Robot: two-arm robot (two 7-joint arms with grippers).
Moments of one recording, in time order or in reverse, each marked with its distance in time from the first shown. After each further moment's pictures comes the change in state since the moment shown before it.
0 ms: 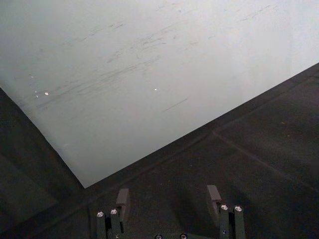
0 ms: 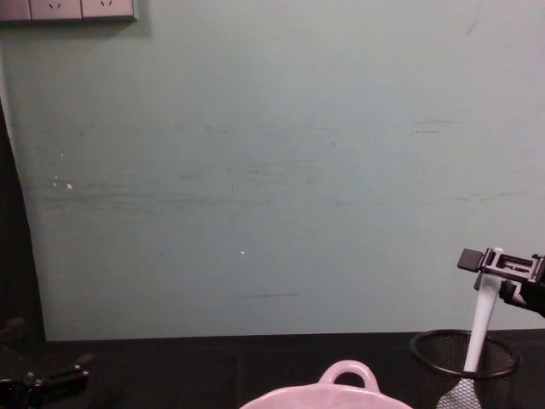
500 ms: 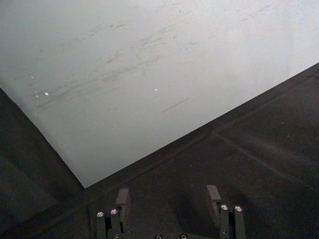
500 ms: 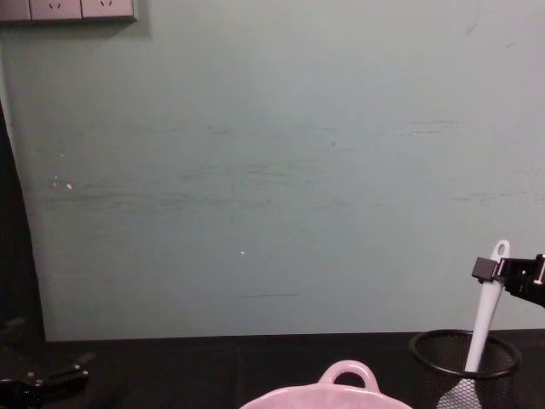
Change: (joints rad) left arm 0.000 0.000 0.000 0.000 0.000 0.000 0.000; right arm -0.035 0.046 -0.019 -0.091 -0.016 -0.024 -0.055
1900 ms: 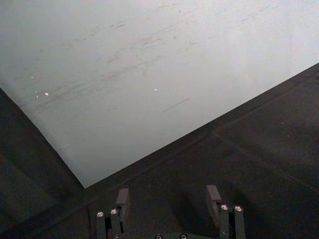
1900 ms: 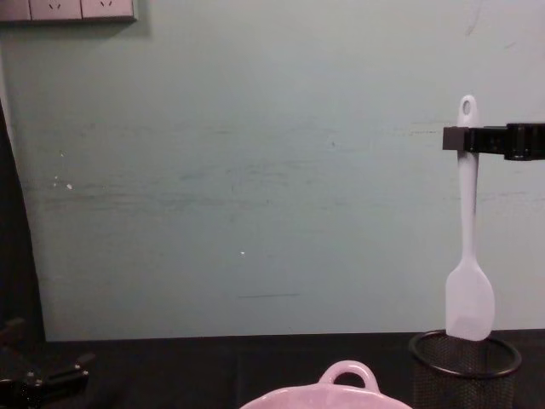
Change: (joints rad) left arm 0.000 0.000 0.000 0.000 0.000 0.000 0.000; right arm -0.002 0.173 -0.012 -0.482 -0.330 -0.029 -0.176
